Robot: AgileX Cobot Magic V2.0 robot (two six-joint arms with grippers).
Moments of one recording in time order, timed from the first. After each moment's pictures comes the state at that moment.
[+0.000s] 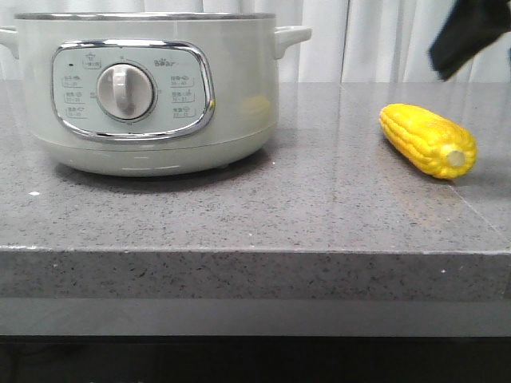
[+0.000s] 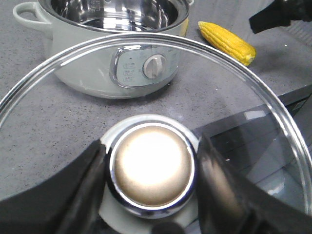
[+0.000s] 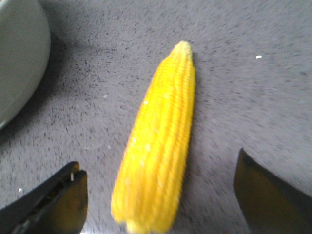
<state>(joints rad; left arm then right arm) -0.44 0.20 -0.75 -0.16 1.02 0.05 0.15 1.28 -0.93 0.31 0.45 -0.16</state>
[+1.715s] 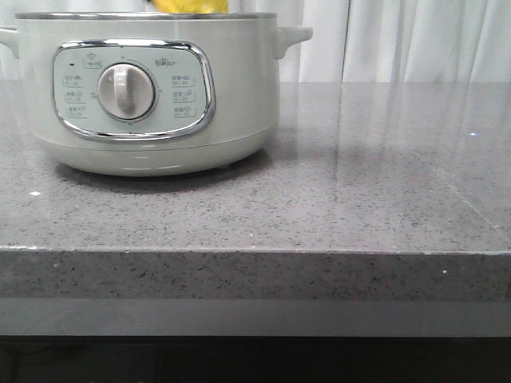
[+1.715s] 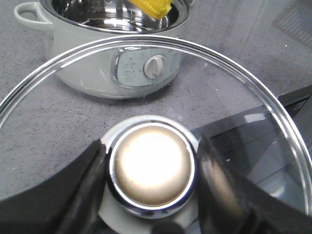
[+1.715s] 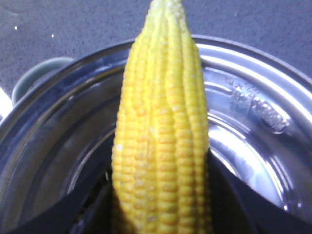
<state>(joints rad) -0.44 0.19 -0.75 -0.16 1.02 0.05 0.58 1.92 -1.84 0.36 0.63 -0.23</state>
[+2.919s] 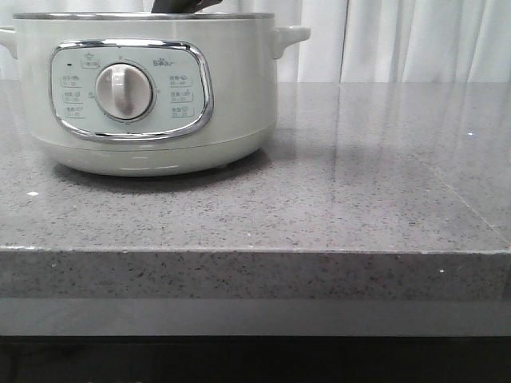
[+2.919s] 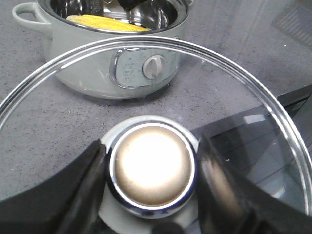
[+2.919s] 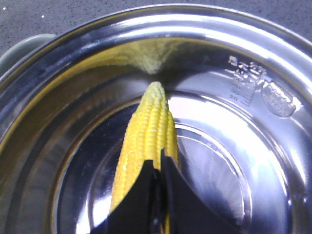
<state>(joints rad) -0.44 0.19 -0.75 -0.16 1.02 0.05 0.58 1.94 -1.85 0.36 0.64 -0.23</state>
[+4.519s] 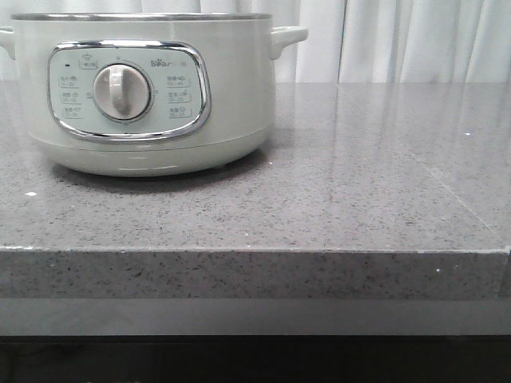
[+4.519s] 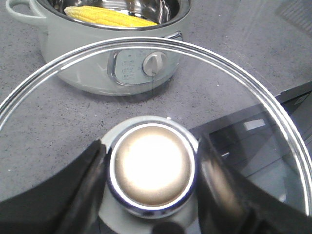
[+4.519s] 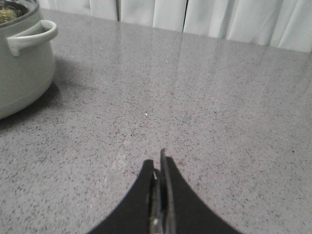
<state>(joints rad) -0.44 0.33 -0.80 -0.16 1.02 0.05 0.11 0.44 -0.36 0.19 0.22 -0.23</state>
